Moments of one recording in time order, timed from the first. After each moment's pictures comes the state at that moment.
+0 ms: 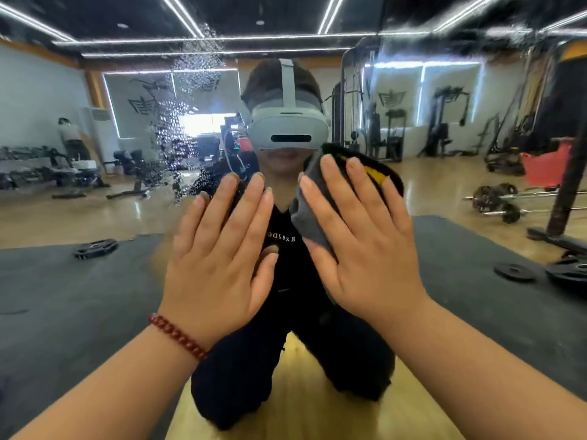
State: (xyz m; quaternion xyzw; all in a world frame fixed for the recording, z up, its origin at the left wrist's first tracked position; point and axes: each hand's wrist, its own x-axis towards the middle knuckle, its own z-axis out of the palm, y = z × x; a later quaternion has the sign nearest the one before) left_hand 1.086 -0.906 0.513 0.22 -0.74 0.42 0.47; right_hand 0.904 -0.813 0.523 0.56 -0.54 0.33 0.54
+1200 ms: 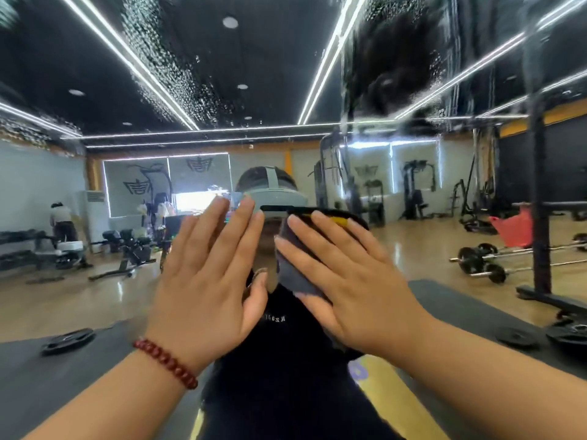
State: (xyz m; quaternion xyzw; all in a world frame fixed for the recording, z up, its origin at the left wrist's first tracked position) left_hand 1.084 -0.904 0.619 0.21 -0.71 0.46 0.49; right_hand 0.885 -0.809 0.605 0.60 -0.50 0.22 0.58
